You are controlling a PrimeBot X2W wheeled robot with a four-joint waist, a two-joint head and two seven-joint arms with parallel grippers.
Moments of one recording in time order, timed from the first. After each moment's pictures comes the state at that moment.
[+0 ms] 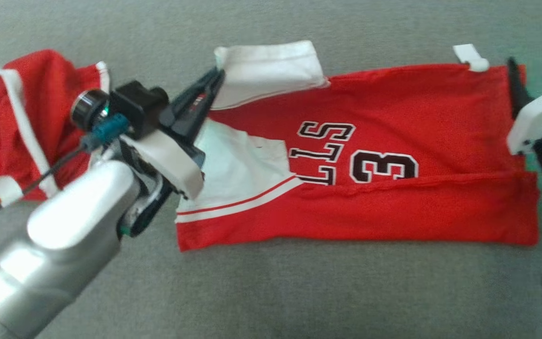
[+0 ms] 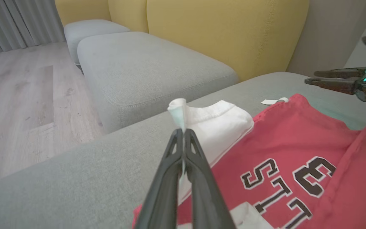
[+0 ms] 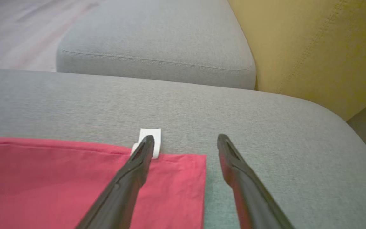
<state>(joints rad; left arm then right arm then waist) -0.87 0.51 -1.04 0.22 -0.82 0.06 -0.05 -0.61 -0.28 -0.05 0.52 0.08 0.13 0.23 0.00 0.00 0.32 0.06</state>
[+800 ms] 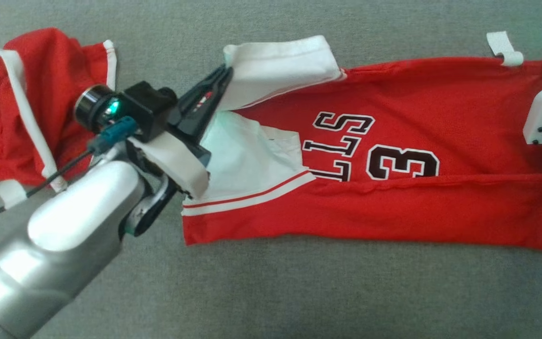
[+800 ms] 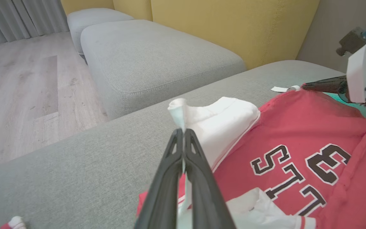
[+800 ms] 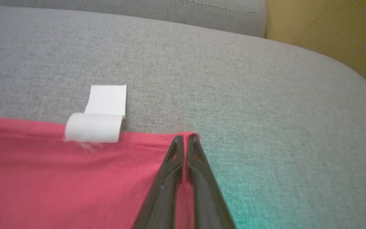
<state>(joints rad) -0.88 0.51 -1.06 0.16 -0.79 0.10 -0.03 -0.80 -0.32 -0.09 0.89 -0.03 0.13 0.20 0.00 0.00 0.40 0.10</state>
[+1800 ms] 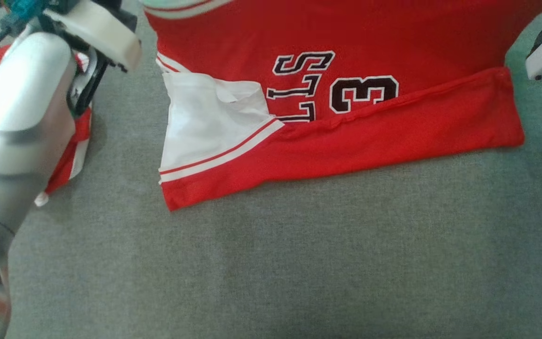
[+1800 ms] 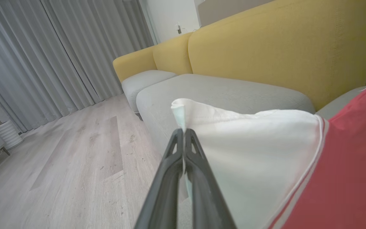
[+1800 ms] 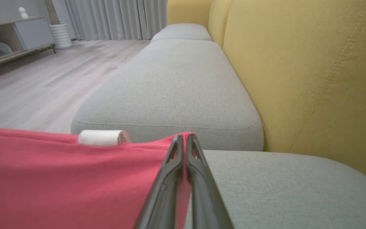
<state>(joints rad) -1.23 0.40 -0.97 0.75 -0.67 -0.05 -0.25 -0.93 -0.37 0.17 0.82 0.34 0.13 -0.08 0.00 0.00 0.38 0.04</state>
